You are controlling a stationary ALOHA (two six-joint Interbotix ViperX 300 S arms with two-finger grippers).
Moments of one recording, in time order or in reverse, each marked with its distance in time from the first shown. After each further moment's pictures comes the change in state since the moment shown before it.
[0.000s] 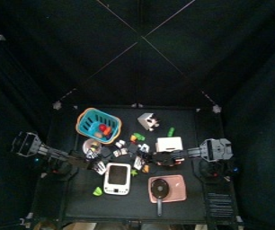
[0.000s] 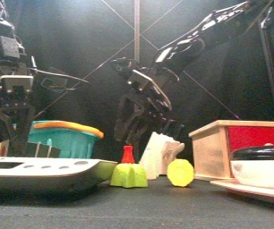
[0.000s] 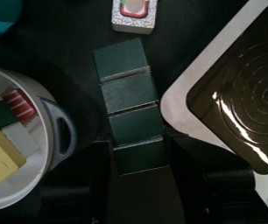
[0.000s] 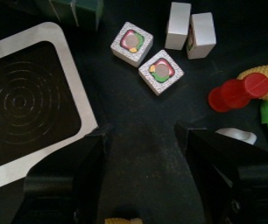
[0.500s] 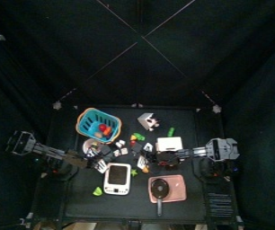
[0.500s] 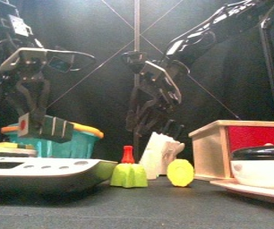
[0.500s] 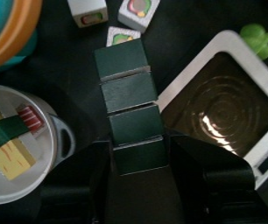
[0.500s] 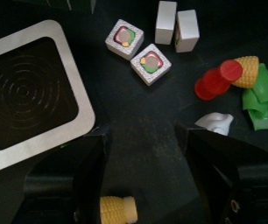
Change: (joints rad) left arm -0.034 -0.080 -0.123 0.018 0.118 -0.143; right arm 0.000 -0.115 0.107 0.012 0.015 0.000
